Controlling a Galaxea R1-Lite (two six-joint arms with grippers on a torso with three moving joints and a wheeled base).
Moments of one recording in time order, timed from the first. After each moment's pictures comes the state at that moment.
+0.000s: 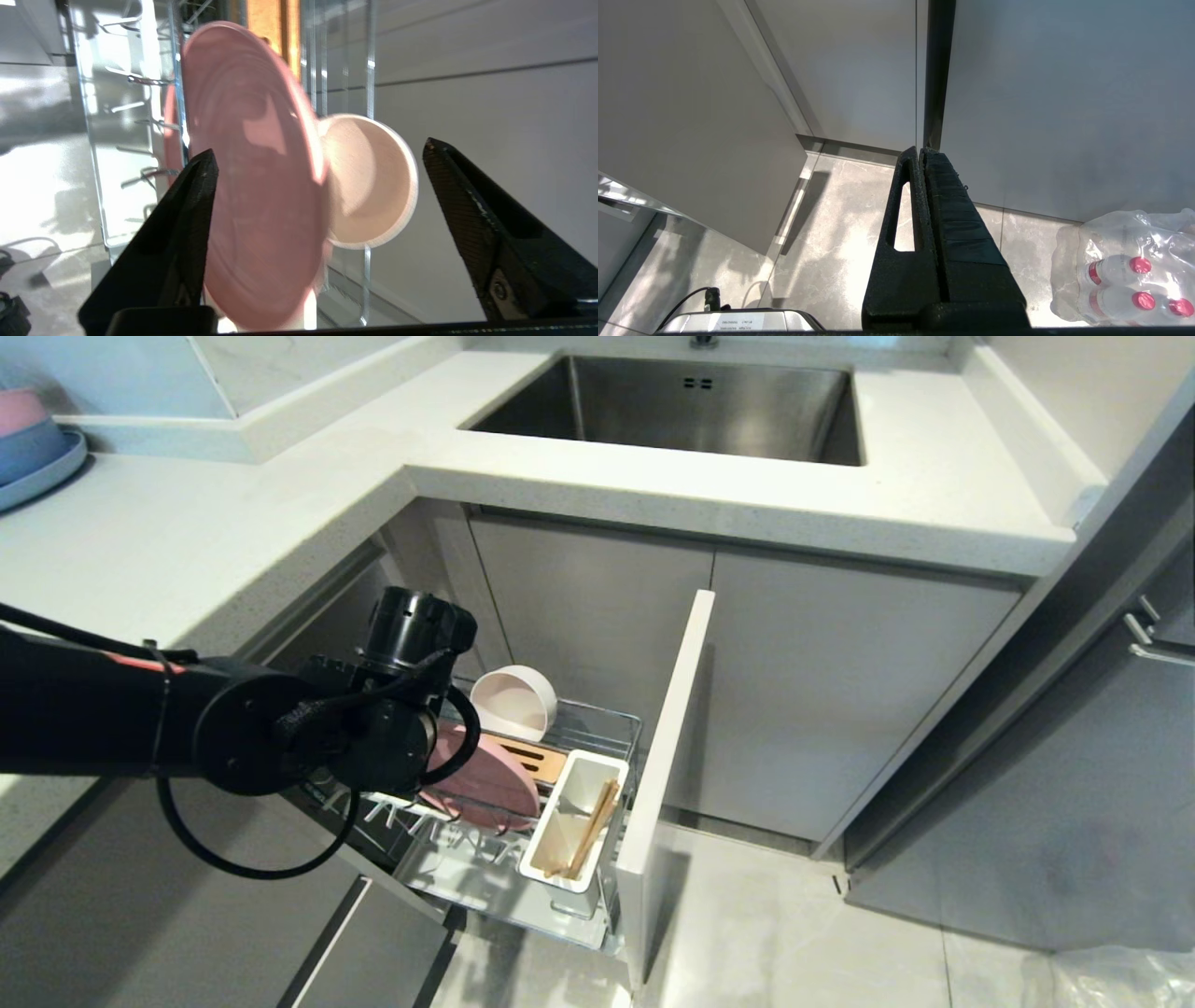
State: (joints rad) left arm -0.50 1.76 -1.15 0.03 0.78 -1.59; right arm 0.00 0.00 0.00 0.00 -0.02 0.05
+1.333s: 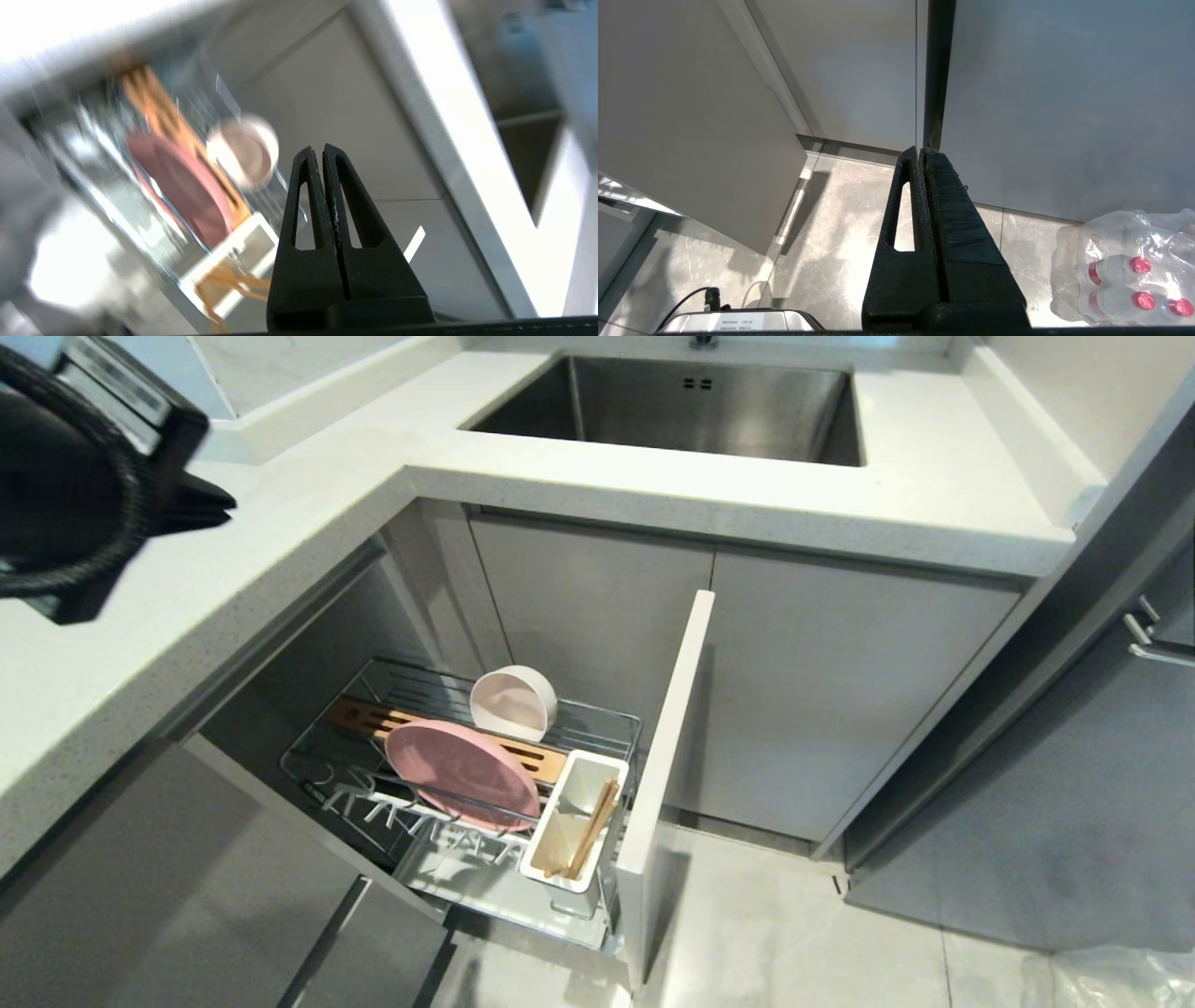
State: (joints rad) left arm -0.69 1.33 -1.63 0.56 0.78 -0.94; right arm 0.00 0.00 0.00 0.00 -0.02 0.05
